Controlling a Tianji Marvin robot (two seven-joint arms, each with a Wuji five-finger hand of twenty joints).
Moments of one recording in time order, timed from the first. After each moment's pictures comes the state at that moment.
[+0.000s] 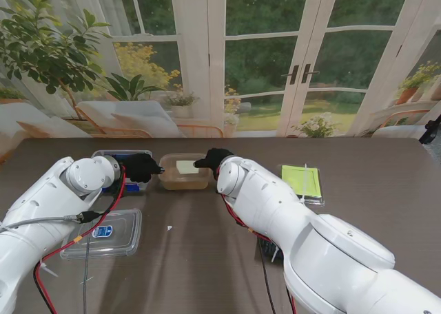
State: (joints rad) left arm 0.90 -1.08 -0.99 -0.89 0.29 -0.13 -0.44; right arm -0.60 -1.73 0.53 -0.26 -0.15 0.14 -0.11; left_hand 1.09 0.00 0.01 0.00 0.72 0.50 0.10 0.11 0.97 0.43 0.73 1.28 0.83 0.48 1.29 1.13 0.55 0.52 1.55 1.14; right_hand 0.35 -0.33 0.68 0.03 0.50 0.13 0.60 0.21 1.29 0.11 0.90 0.73 1.28 0.16 1.56 0.86 0.70 0.51 1.72 0.62
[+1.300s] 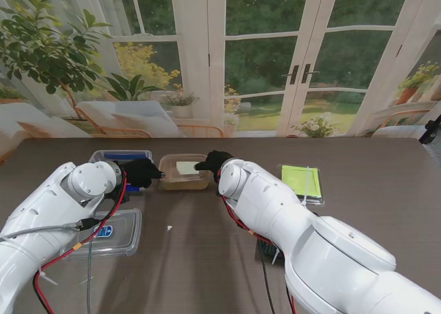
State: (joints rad) left arm 0.97 -1.07 -1.02 -0.98 0.30 -0.04 -0.44; right arm -0.61 -1.72 0.54 -0.26 -0.14 0.13 -0.09; left_hand 1.09 0.00 0.01 0.00 0.70 0.52 0.01 0.06 0.97 0.43 0.73 1.28 0.83 0.48 1.29 1.13 0.55 0.52 1.55 1.14; right_hand 0.35 -0.33 0.68 0.03 0.47 0.13 0.59 0.20 1.29 0.12 0.90 0.71 1.28 0.17 1.55 0.85 0.70 0.52 1.72 0.62
